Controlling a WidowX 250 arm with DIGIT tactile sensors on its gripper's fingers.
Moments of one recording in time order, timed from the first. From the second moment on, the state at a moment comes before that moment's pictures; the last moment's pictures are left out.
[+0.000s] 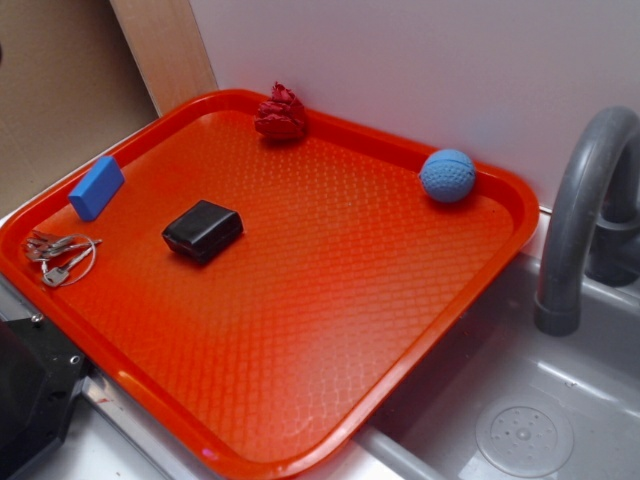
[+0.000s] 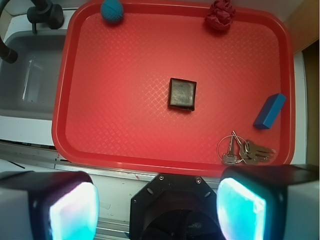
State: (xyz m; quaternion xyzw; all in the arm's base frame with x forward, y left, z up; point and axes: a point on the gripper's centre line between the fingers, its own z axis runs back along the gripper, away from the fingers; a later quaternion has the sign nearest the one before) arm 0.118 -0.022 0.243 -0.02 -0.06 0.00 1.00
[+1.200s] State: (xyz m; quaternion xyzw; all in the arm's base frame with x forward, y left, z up) arm 0.178 0.019 0.070 -0.01 -0.08 0.13 0.99
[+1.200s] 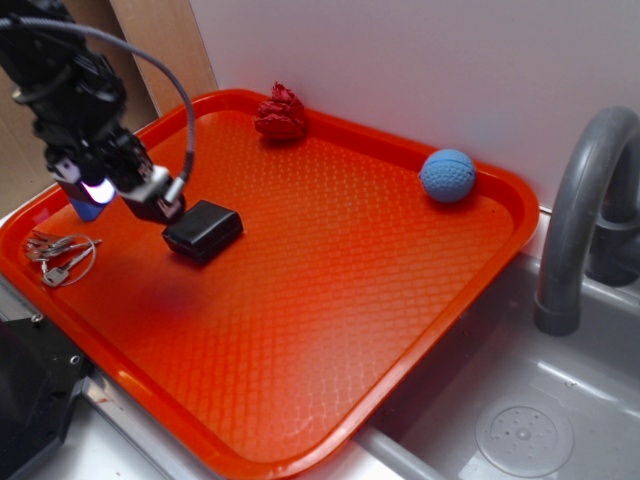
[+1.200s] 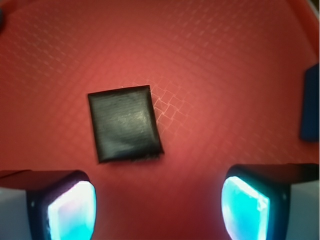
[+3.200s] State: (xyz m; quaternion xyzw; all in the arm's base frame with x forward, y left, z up) arm 0.223 0.026 0.234 -0.02 -0.08 0.13 0.99
